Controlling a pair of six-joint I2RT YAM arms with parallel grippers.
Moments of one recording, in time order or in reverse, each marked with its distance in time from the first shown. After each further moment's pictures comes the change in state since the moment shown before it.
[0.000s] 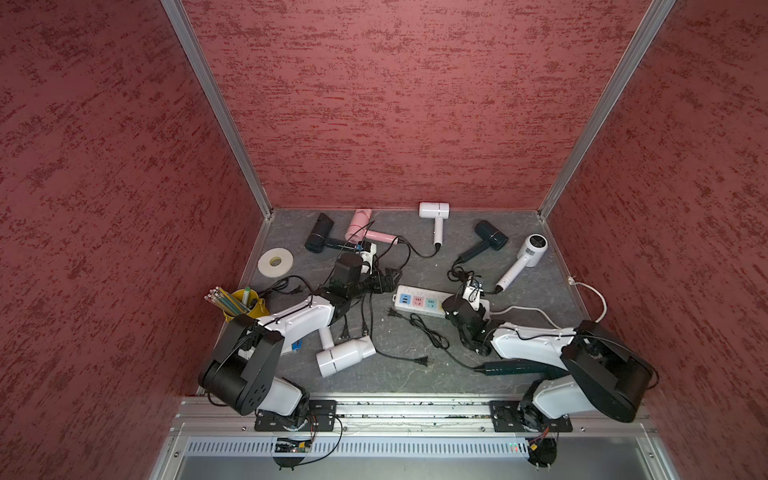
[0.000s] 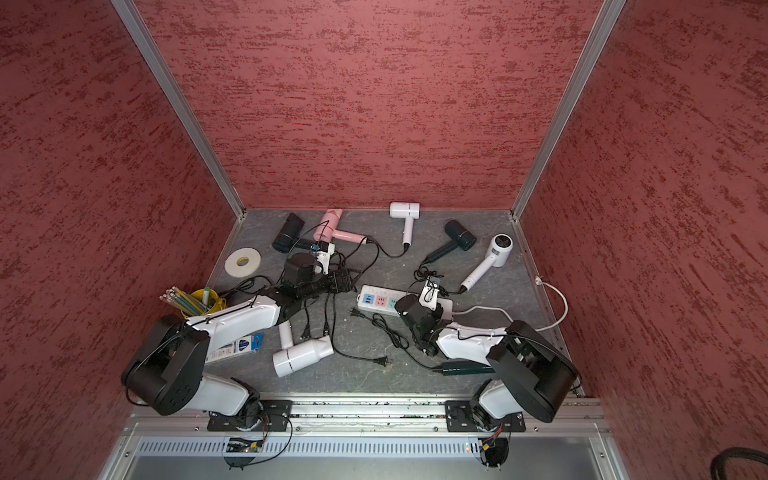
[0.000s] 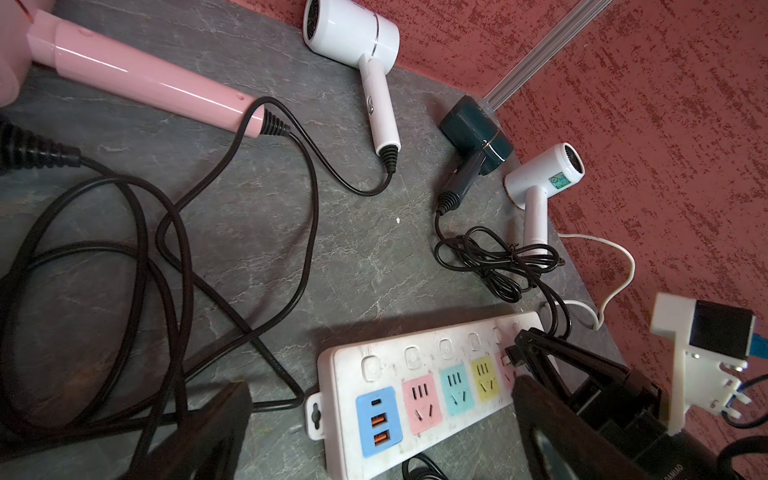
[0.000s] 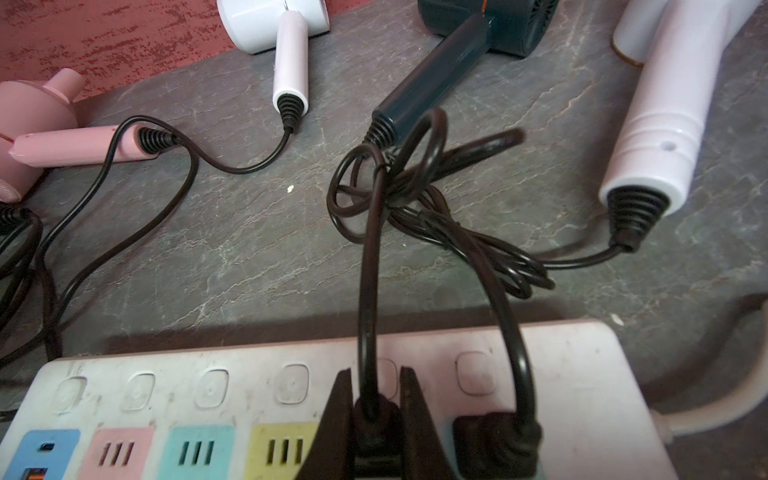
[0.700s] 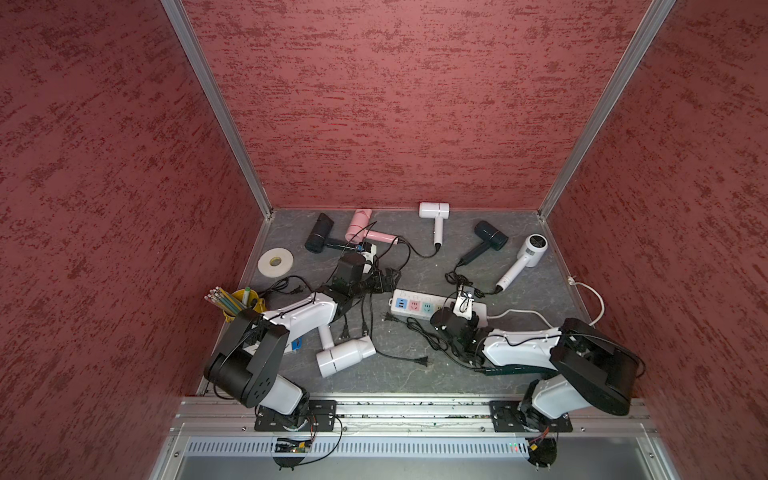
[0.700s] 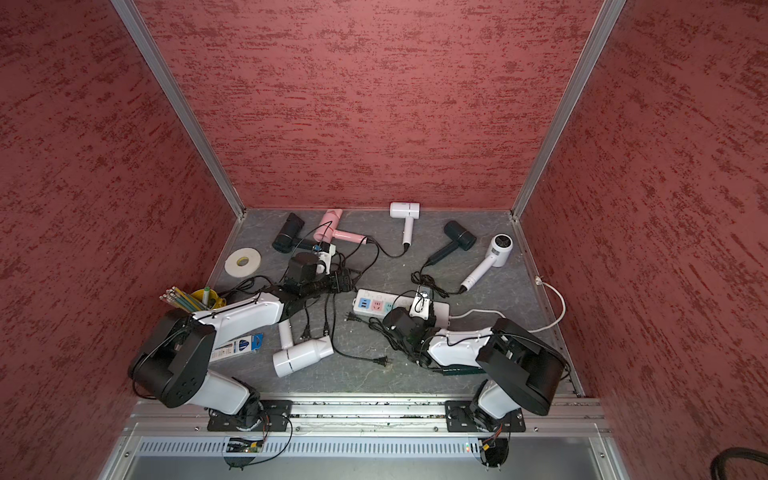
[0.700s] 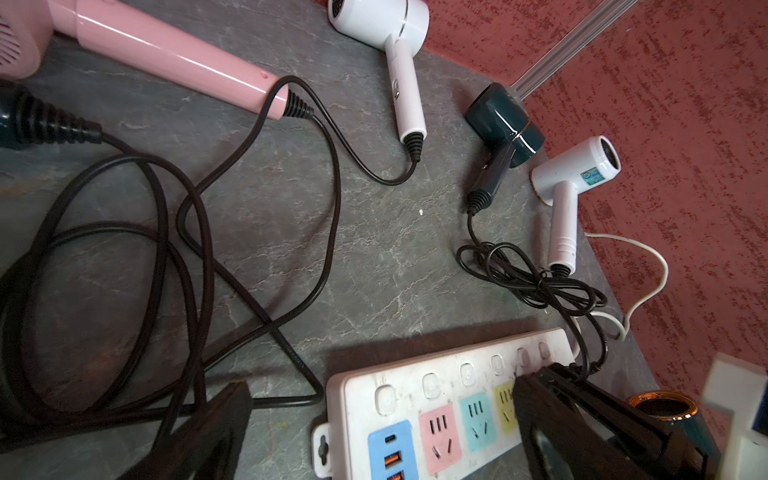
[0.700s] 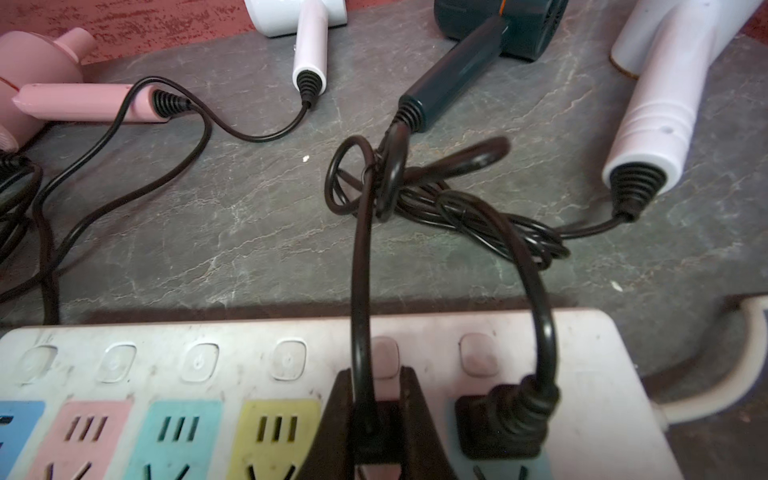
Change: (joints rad) left arm 0.000 0.048 0.027 -0.051 -0.037 -0.004; right arm 0.139 0.046 -0.011 -0.025 0.120 0.040
